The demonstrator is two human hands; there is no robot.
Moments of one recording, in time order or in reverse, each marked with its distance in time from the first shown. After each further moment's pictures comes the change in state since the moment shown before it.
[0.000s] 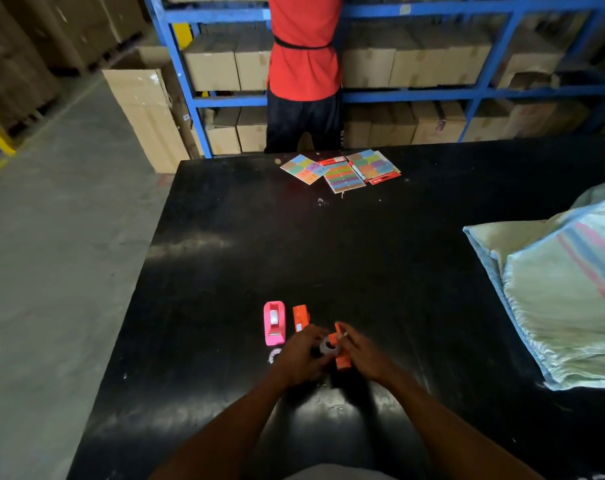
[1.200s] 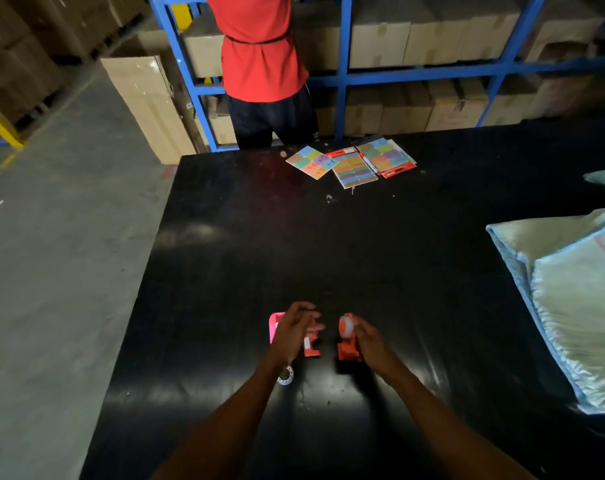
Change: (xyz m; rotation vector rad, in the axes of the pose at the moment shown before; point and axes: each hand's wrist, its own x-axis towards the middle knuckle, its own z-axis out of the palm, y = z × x) left_hand 0.060 -0.013 -0.037 -0.788 0.150 -0.453; right_hand 0.050 -0.011 -0.009 0.522 0.067 0.078
